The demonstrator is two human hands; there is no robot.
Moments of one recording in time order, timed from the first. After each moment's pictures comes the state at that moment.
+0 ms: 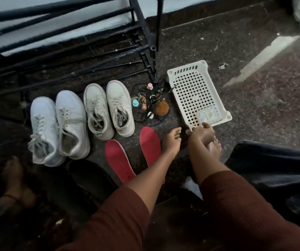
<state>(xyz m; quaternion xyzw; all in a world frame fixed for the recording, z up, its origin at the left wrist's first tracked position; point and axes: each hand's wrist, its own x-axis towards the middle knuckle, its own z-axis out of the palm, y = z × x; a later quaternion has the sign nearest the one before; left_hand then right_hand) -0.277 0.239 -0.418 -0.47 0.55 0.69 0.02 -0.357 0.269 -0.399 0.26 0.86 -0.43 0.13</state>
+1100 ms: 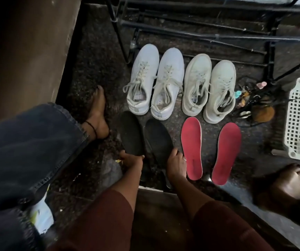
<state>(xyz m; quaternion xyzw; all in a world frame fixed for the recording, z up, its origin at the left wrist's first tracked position) 0.083 0.185 -0.456 -0.88 0.16 0.43 -0.10 -0.036 0.233 -0.453 -0.48 0.81 0.11 0.34</state>
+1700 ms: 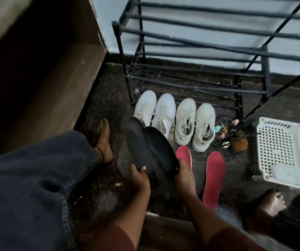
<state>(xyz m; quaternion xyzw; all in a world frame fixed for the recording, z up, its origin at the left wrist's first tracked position) 0.044 0.195 -0.342 -0.83 0.34 0.39 -0.21 -0.081 0.226 -0.349 -0.46 0.80 -0.17 0.33</state>
